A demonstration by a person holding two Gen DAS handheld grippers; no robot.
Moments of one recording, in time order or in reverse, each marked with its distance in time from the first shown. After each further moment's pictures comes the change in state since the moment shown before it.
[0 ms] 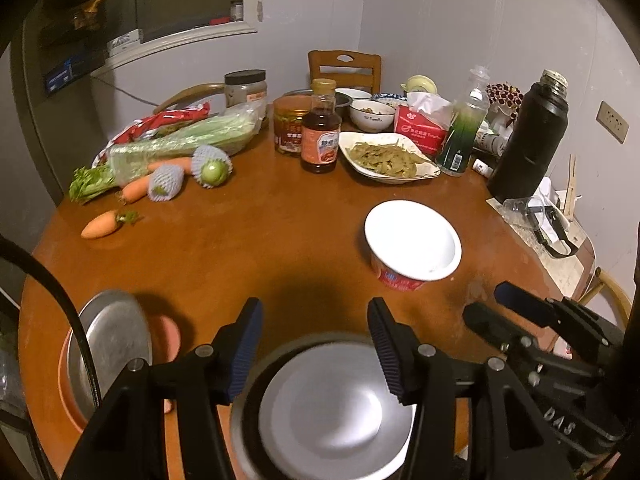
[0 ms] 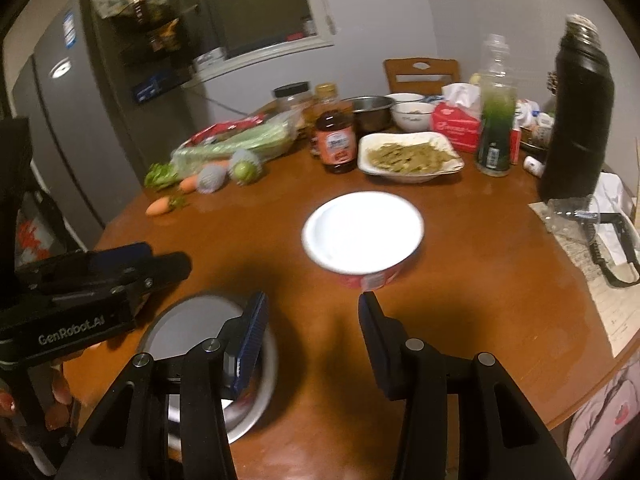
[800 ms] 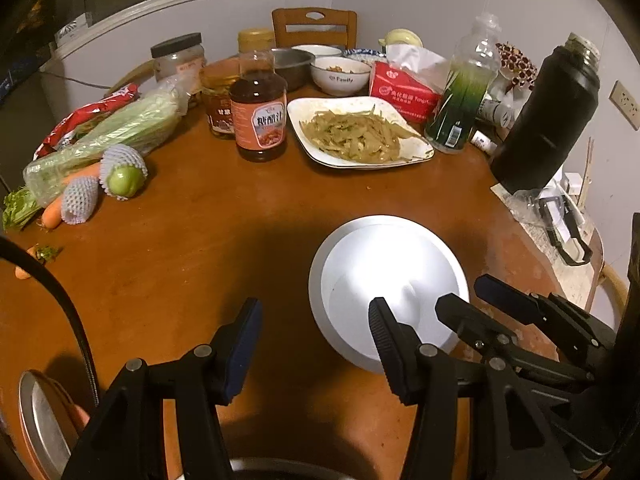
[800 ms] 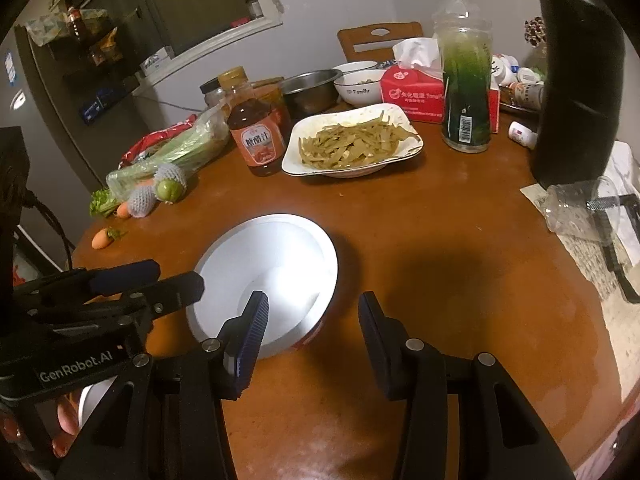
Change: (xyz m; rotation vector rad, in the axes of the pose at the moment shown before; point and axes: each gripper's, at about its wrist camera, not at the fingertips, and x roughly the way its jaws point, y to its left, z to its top) left arm 0.109 -0.044 0.056 0.051 0.160 -0.057; right arm 0.075 -0.079 0.040 0.120 0.091 -0.040
